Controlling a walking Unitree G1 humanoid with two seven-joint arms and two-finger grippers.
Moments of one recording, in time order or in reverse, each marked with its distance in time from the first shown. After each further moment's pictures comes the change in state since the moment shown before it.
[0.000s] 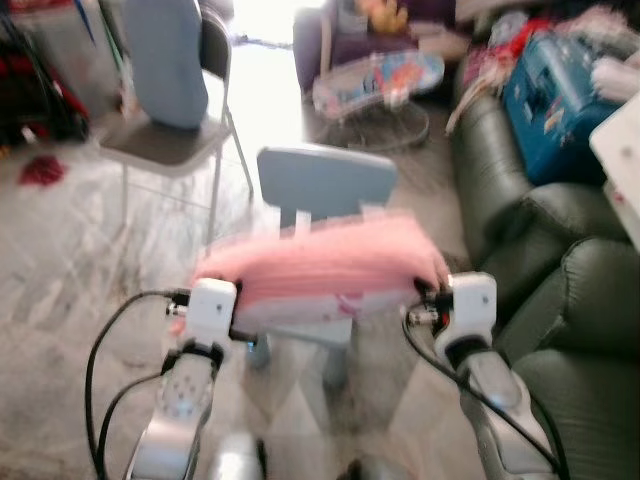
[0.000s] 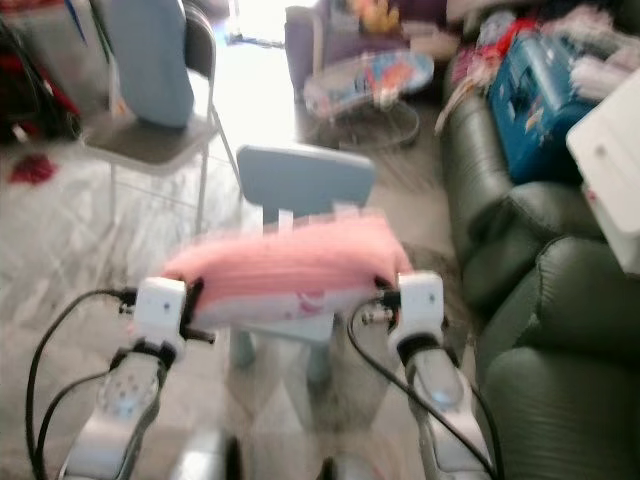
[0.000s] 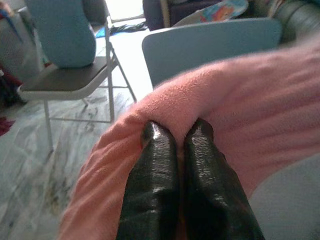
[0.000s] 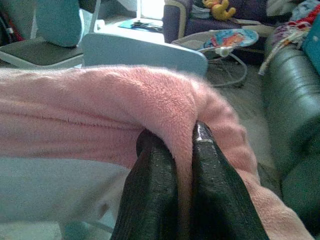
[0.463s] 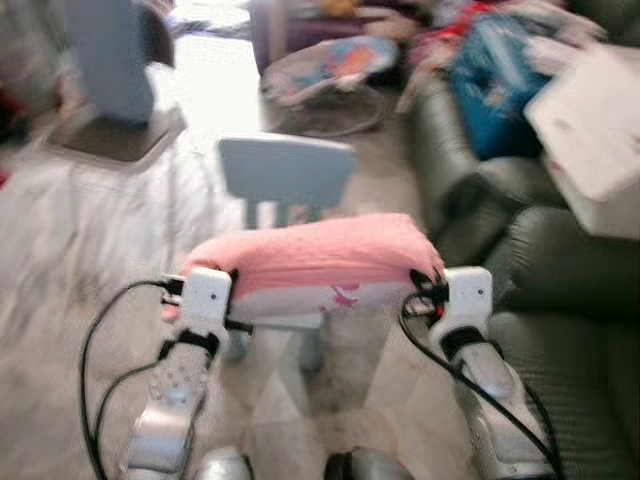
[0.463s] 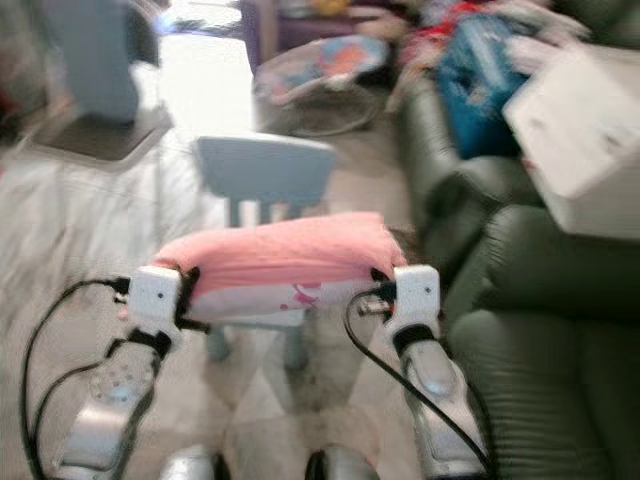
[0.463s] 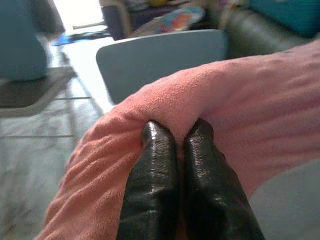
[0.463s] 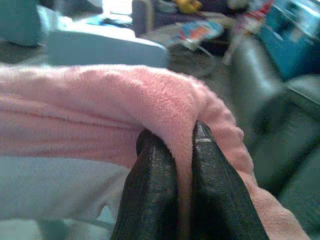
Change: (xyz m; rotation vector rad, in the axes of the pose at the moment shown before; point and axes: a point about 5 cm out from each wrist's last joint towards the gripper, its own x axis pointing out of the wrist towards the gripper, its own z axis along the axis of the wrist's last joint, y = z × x) left arm 0.001 0.000 0.002 -0.030 -0.004 -0.003; right arm 0.002 -0.002 -0.001 0.000 0.011 -0.005
